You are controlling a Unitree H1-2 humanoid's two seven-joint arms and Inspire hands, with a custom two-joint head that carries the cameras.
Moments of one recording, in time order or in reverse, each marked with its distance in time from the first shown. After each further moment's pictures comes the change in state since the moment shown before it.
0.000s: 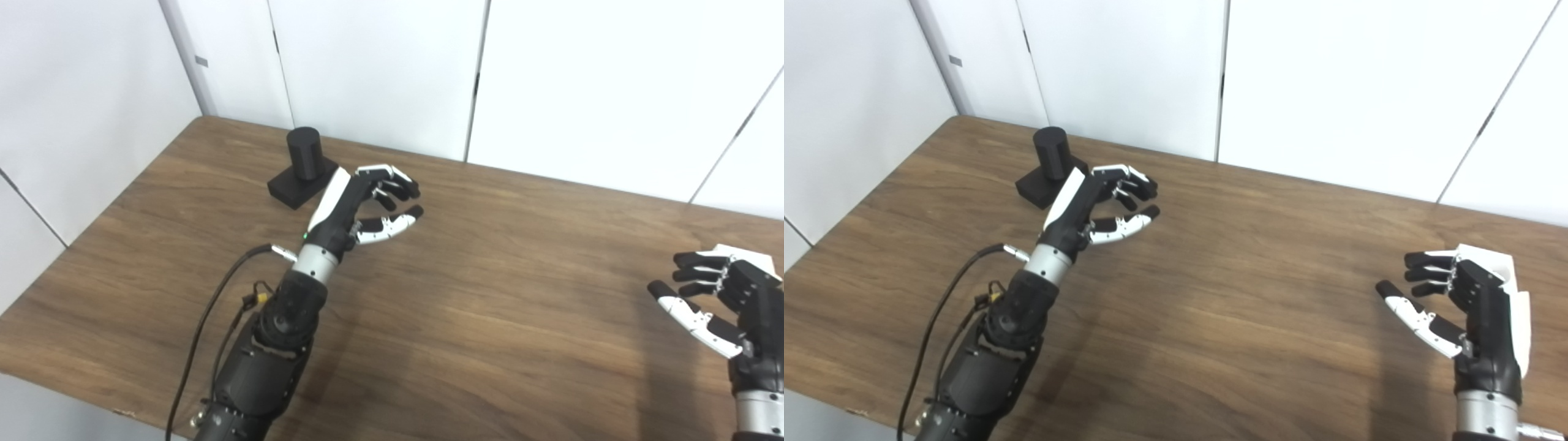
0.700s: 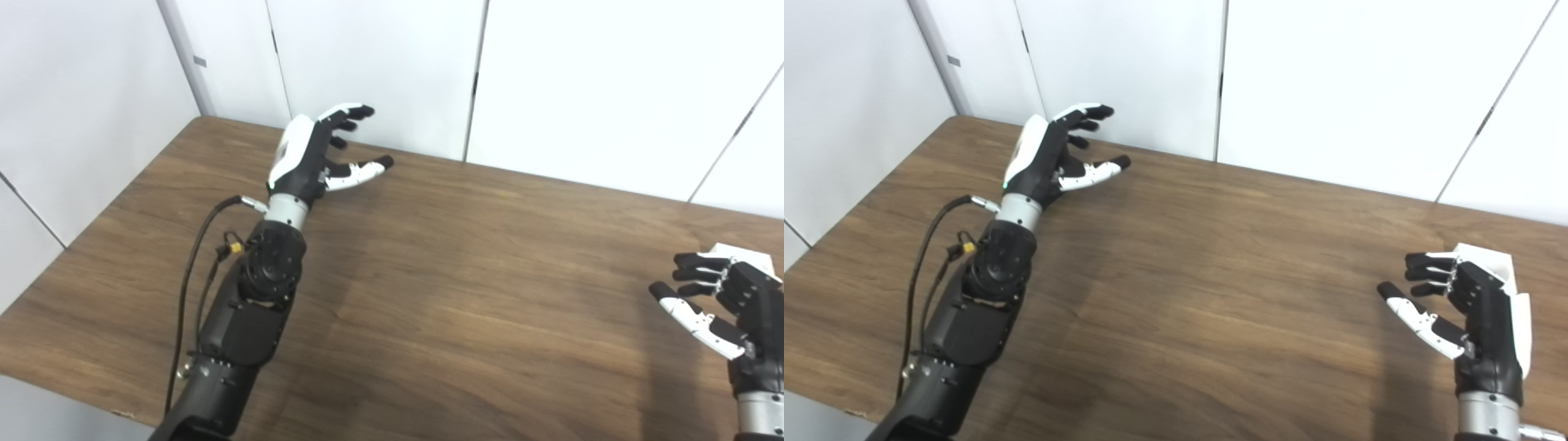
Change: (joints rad) left arm -0.131 0.082 0.081 0.027 0.135 0.150 0.044; right arm 0.002 0.000 -0.011 0.000 0.026 0.021 0.017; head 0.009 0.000
